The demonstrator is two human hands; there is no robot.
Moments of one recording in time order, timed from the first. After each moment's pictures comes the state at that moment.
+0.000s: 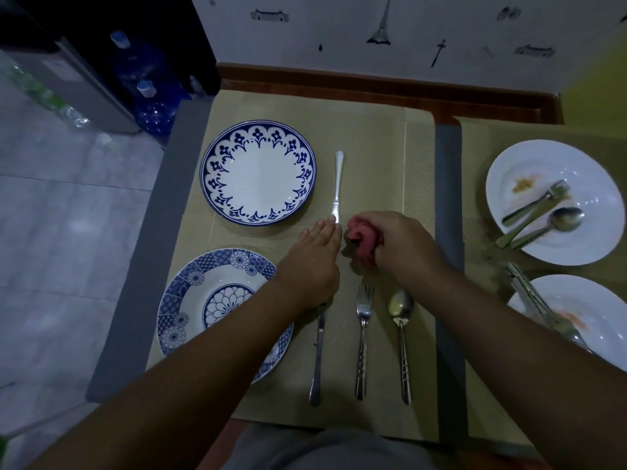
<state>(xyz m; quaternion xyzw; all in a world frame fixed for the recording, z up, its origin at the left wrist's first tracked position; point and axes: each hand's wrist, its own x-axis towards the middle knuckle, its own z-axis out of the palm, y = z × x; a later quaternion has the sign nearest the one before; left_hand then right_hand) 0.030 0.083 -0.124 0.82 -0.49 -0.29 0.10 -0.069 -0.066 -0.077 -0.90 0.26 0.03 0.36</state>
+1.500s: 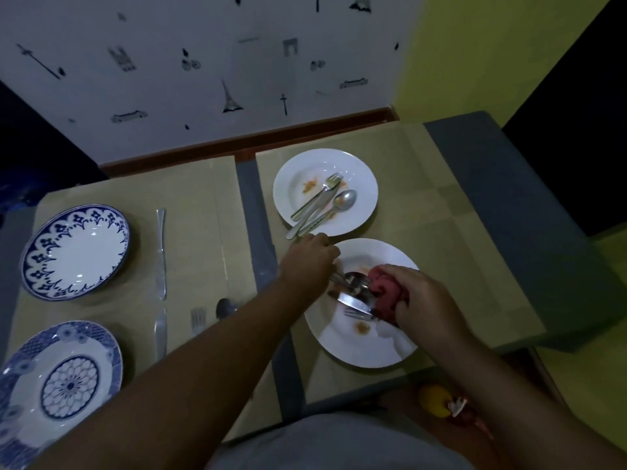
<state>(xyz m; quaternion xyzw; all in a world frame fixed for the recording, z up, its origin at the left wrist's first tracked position) -0.198 -0.122 -0.066 0.74 -0.66 -0.10 0.06 -0.409 -0.155 -0.030 -0.82 0.45 -0.12 0.35</state>
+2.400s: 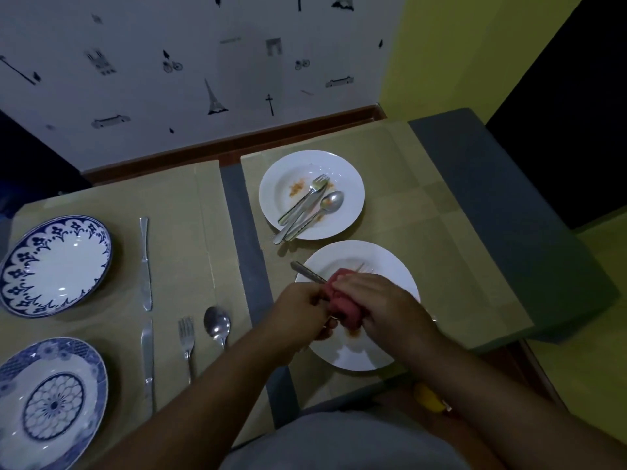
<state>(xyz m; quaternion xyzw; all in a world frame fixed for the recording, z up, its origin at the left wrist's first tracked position) -0.230 -0.070 -0.021 0.70 -0.25 -0.59 0.31 -0.395 -0.149 -0.039 -0.91 0.25 -0.13 0.31</state>
